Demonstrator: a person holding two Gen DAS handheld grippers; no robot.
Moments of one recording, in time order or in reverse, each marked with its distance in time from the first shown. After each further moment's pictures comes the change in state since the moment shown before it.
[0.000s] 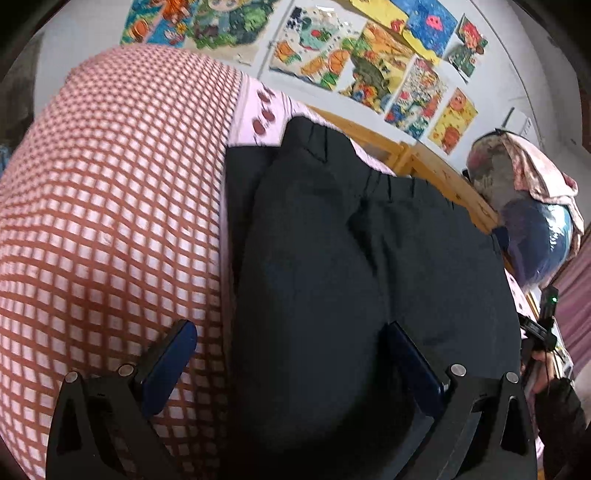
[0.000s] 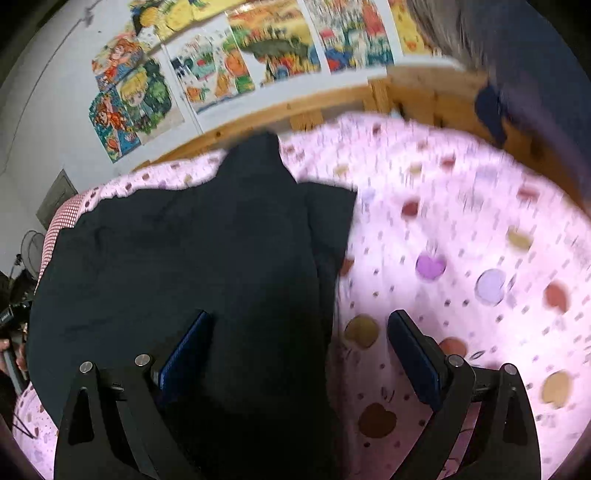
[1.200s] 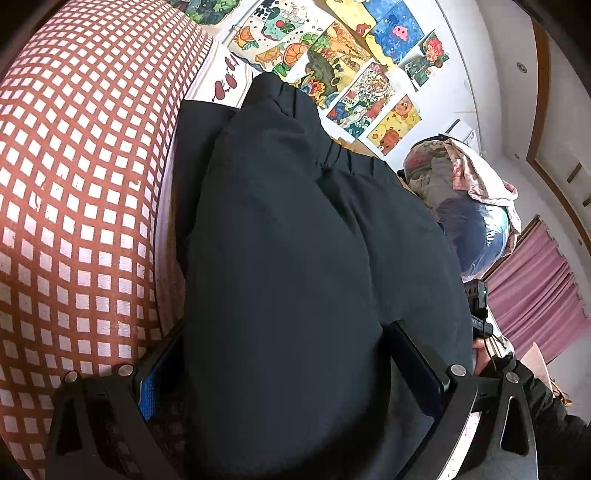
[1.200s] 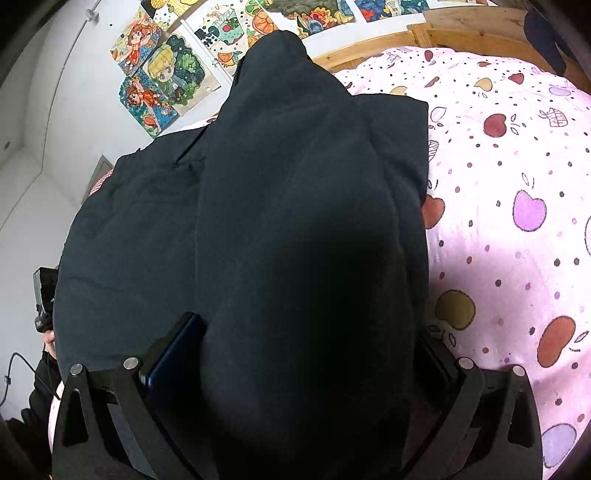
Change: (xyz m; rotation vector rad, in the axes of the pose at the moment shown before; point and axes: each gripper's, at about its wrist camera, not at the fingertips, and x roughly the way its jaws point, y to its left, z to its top) left arm 0.016 0.038 -0.037 -0.023 0.007 -0.329; right arm 0.054 0.014 -0.048 0.014 0.136 0.238
